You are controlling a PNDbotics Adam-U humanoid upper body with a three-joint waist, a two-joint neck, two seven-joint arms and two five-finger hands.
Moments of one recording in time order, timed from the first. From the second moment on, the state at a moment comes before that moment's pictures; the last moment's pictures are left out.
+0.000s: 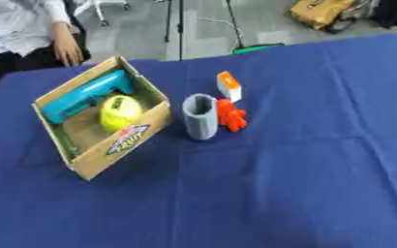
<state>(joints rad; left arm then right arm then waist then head) -0.60 0.22 -0.01 -1.99 -0.42 -0.18 0.30 -0.67 -0.49 0.02 -1.99 0.85 0.03 -0.74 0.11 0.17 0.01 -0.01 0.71</state>
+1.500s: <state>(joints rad) -0.34 0.20 0.06 -1.99 -0.38 -0.19 0.53 -0.93 -0.52 0.18 -1.62 1.33 0.26 0.19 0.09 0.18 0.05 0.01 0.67</state>
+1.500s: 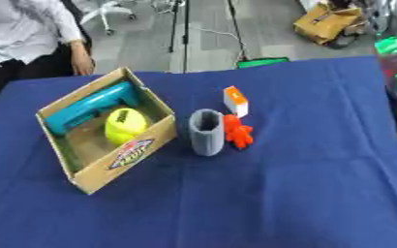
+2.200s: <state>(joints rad) -0.33 0.19 0.05 -1.99 -0.38 -0.20 0.51 -1.07 -0.44 0.24 -1.18 1.35 0.15 0.36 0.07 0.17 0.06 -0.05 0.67</state>
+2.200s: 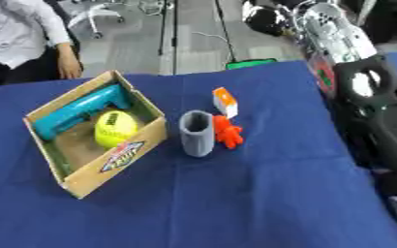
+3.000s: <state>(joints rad) -0.33 0.20 0.04 -1.99 -0.37 -0.19 0.49 -1.19 -0.35 0.23 -0.54 1.38 0.06 0.27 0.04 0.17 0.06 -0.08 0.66</state>
